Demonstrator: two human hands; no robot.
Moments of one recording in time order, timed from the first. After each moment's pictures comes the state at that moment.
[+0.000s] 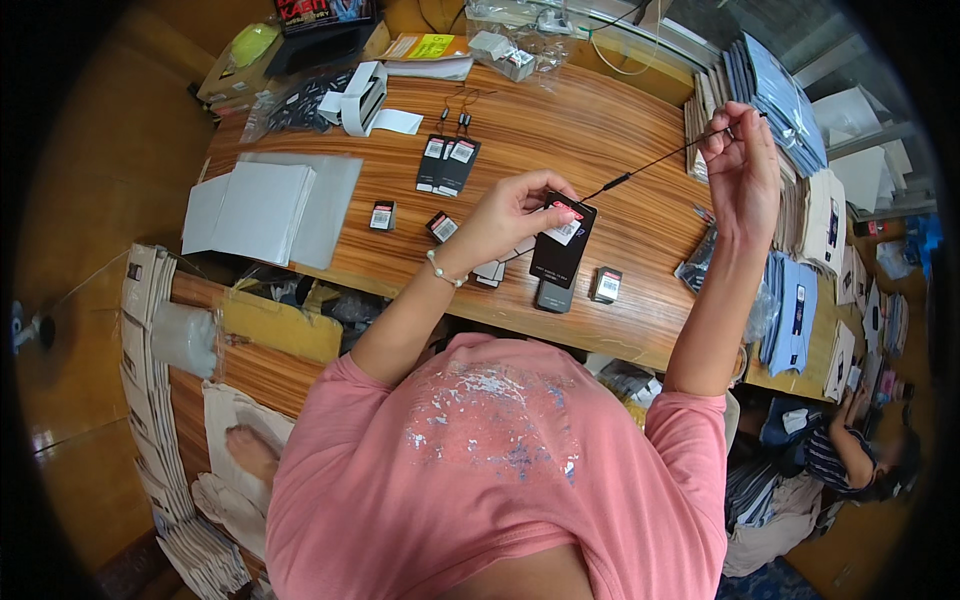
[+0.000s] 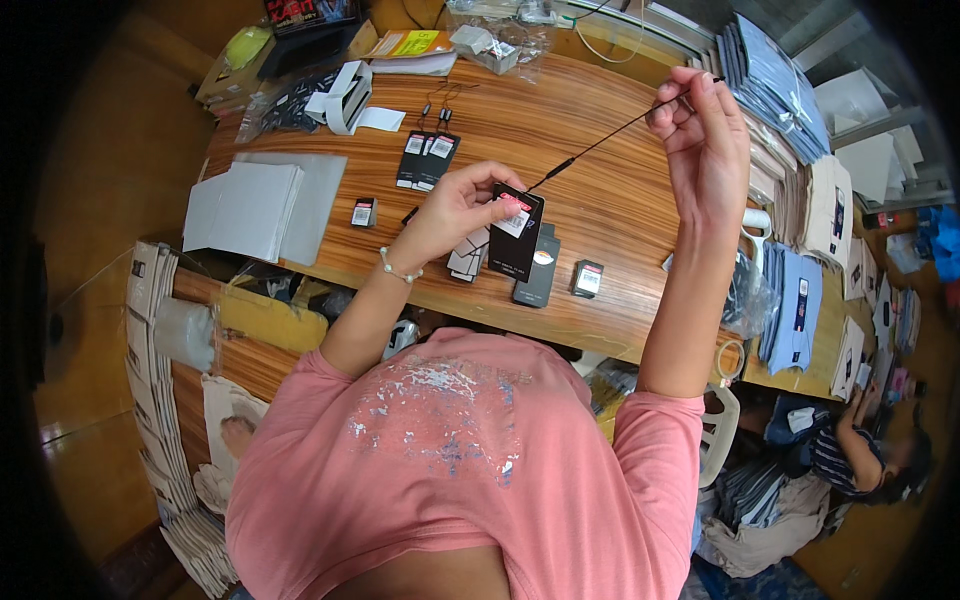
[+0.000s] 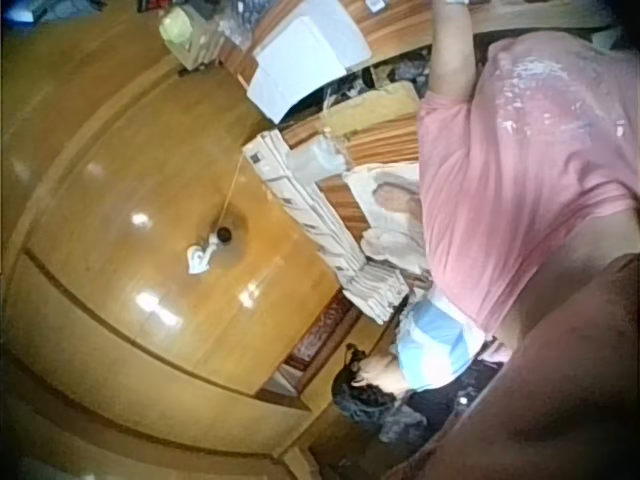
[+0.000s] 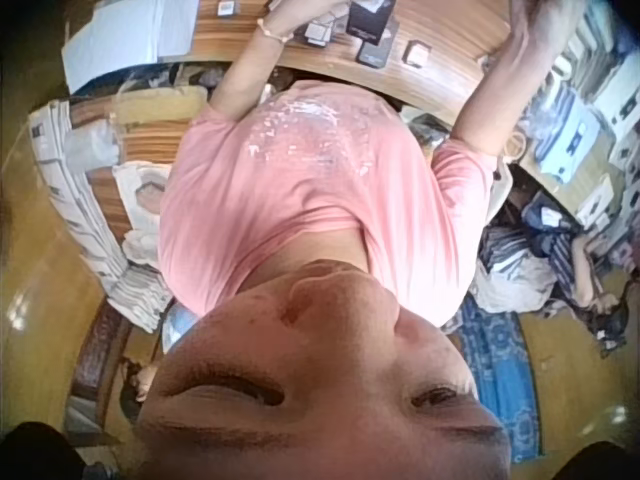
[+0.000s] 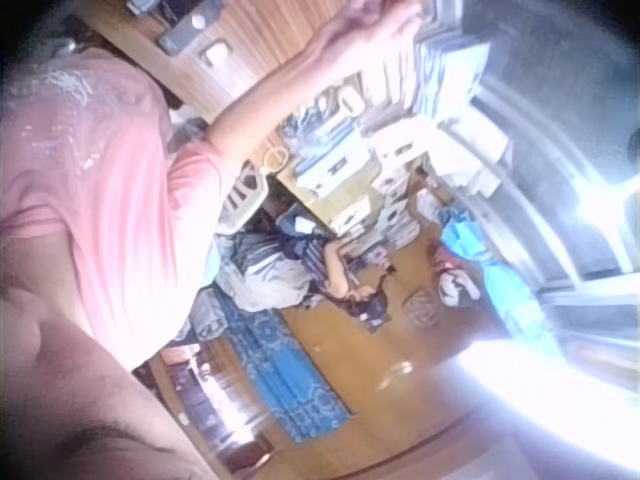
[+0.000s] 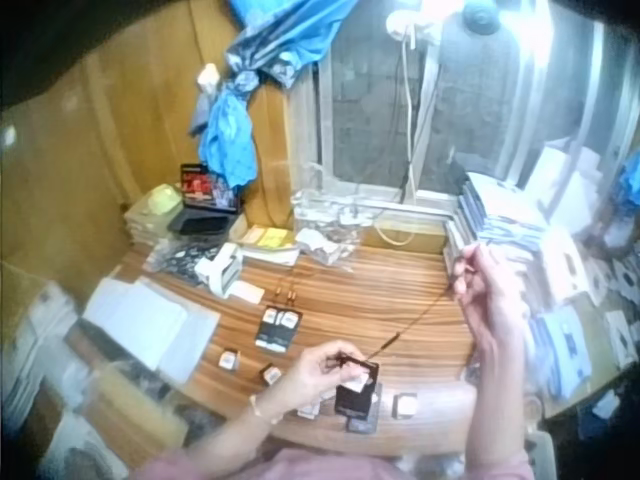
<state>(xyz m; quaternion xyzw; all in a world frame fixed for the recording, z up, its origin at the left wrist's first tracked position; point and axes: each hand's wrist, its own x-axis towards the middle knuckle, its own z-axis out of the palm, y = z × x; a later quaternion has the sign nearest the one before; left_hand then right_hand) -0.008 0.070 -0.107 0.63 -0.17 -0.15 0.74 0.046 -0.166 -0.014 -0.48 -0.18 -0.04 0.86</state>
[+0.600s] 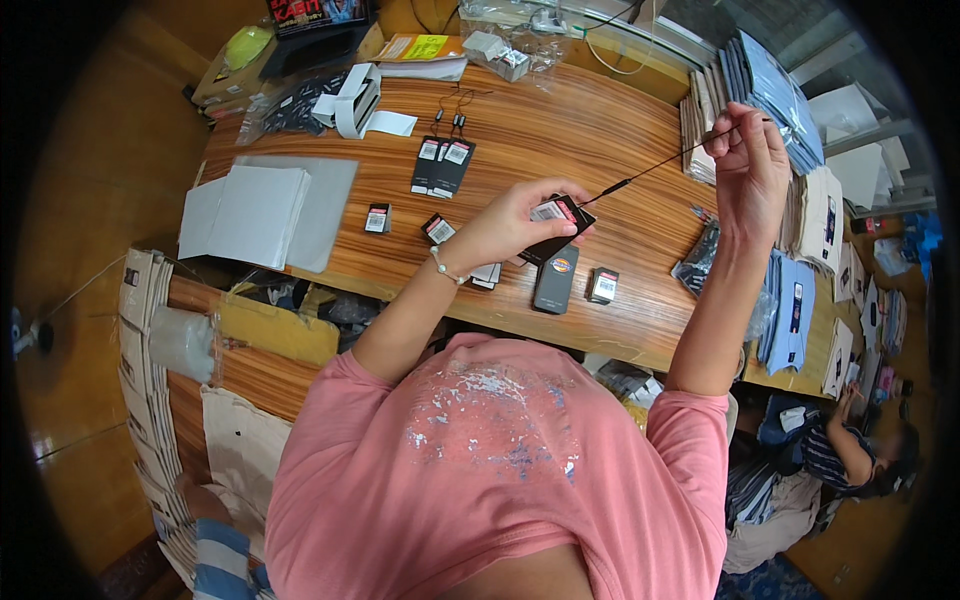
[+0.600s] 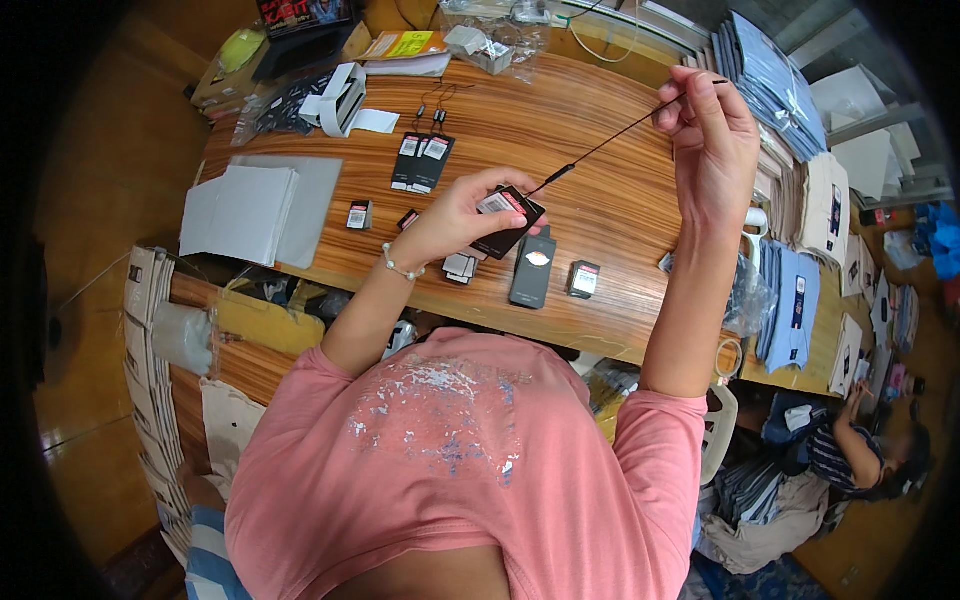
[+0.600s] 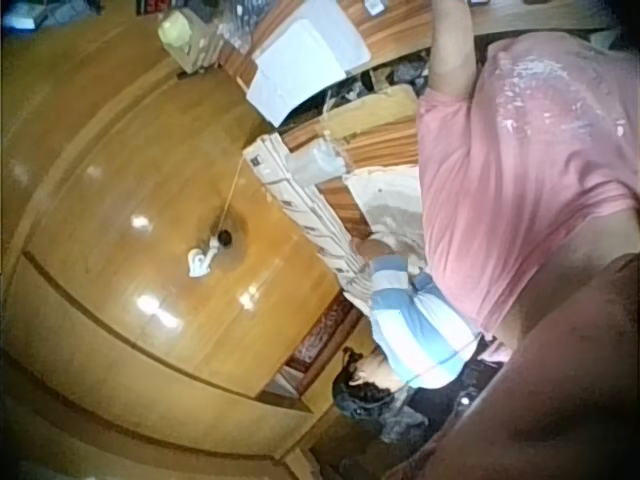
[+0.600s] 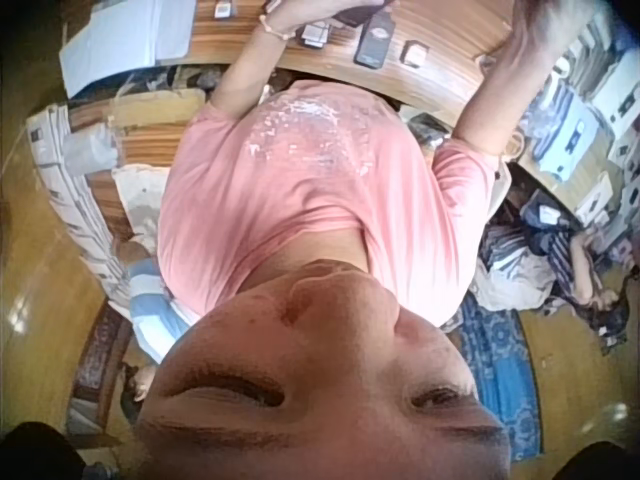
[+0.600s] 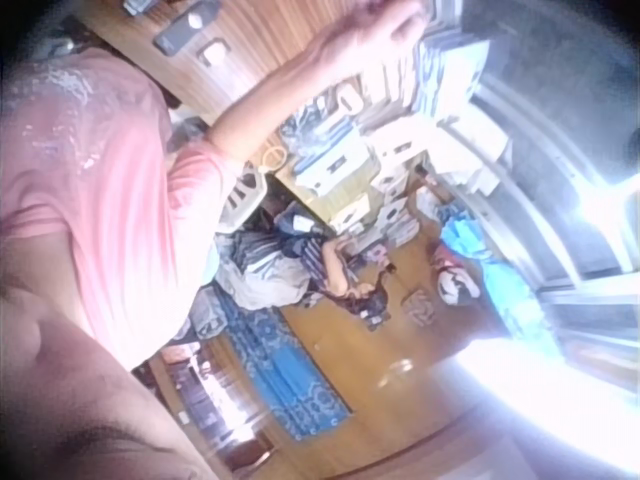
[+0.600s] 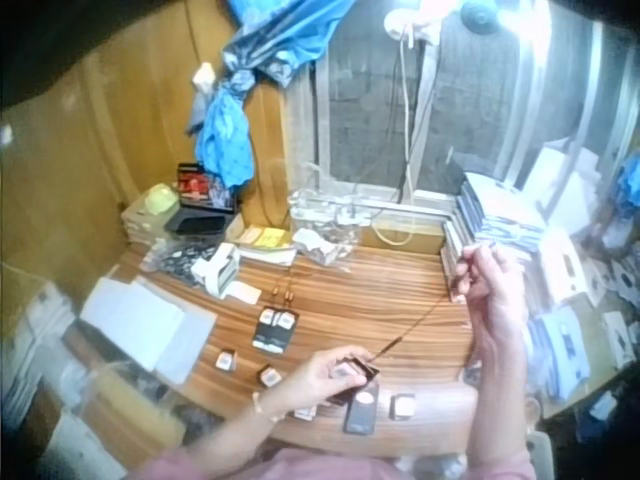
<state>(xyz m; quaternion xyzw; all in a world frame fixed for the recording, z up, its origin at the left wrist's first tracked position) -0.003 0.061 -0.106 0.60 -0.21 -0.19 0.74 0.045 -0.168 -0.007 -0.53 -0.17 -0.10 0.82</state>
